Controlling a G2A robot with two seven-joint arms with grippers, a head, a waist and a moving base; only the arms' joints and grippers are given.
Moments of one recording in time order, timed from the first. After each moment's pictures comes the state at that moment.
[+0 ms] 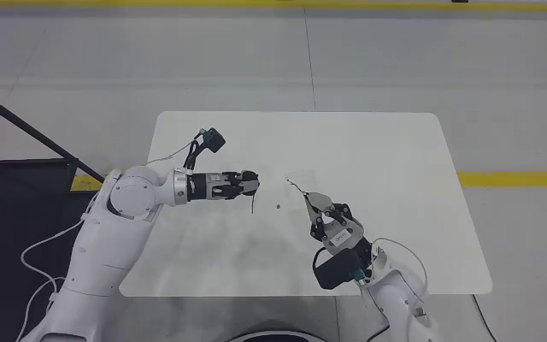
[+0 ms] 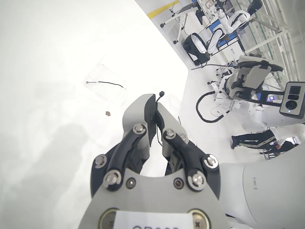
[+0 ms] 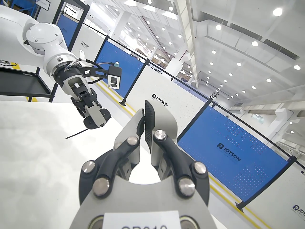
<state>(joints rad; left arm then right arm) 0.94 -1.09 -1.28 -1.49 0.04 -0.54 -1.11 -1.50 -1.30 1.25 -1.96 -1.98 -0.20 -0.52</state>
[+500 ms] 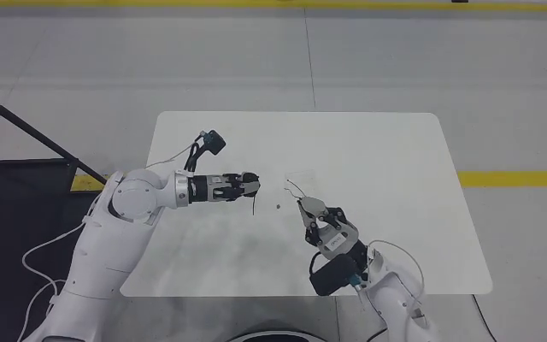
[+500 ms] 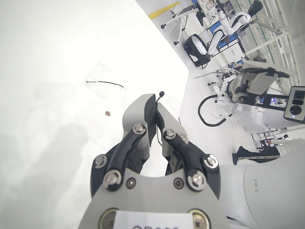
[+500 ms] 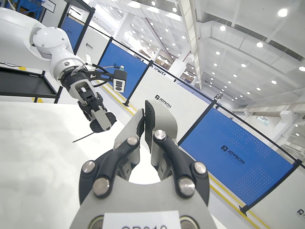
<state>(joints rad) 0.96 -1.08 -1.28 -1.50 0.05 -0.54 -1.08 -1.51 -1.29 1.23 -1.97 -2.00 -0.25 -0.54</state>
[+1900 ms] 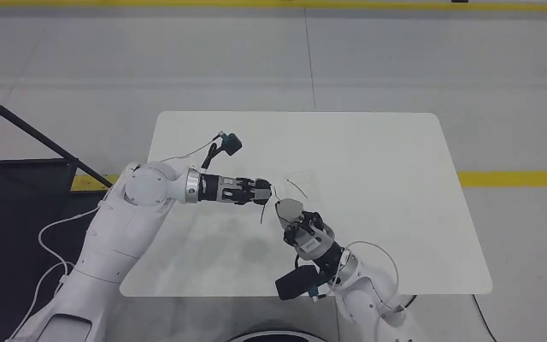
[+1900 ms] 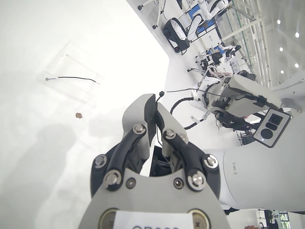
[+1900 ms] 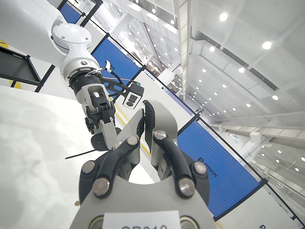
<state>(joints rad) 0.82 -1.09 -1.13 -1.37 -0.15 -0.57 -1.20 -1.44 -1.30 1.08 -1.88 -2.20 0.03 -0.52</state>
